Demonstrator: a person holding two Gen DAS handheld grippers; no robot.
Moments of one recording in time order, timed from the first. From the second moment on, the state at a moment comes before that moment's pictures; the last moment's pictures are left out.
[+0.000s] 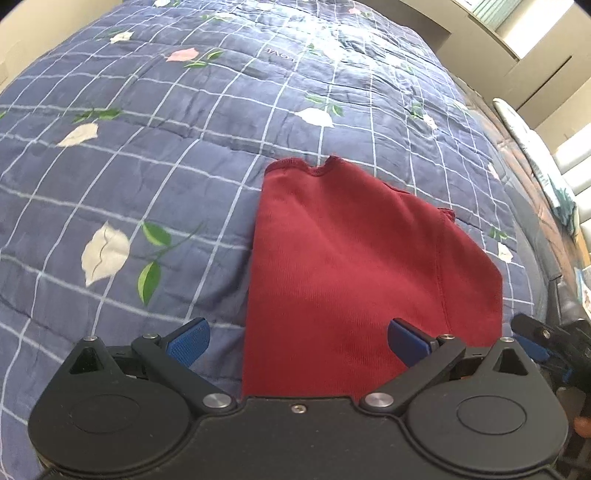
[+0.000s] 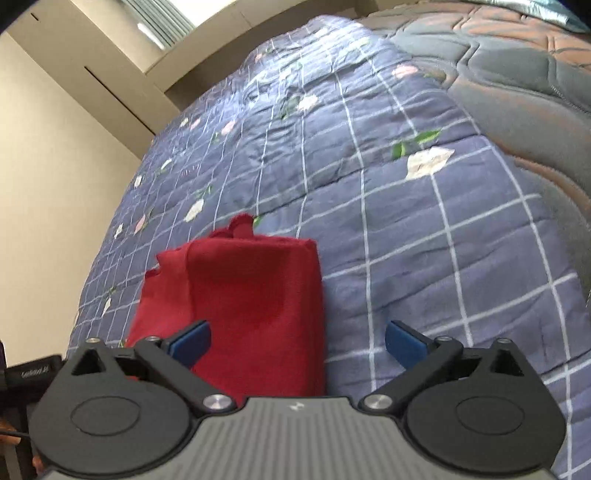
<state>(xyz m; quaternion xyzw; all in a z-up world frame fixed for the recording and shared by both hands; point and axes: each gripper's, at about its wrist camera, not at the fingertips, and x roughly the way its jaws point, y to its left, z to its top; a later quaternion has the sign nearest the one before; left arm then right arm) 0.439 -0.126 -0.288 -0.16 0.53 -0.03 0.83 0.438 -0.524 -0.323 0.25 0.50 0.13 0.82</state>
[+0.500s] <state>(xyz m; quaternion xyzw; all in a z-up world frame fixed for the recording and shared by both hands) 0.454 -0.133 -0.299 -0.15 0.54 -0.03 0.83 0.459 -0.502 -0.339 0.24 0.52 0.17 0.80</state>
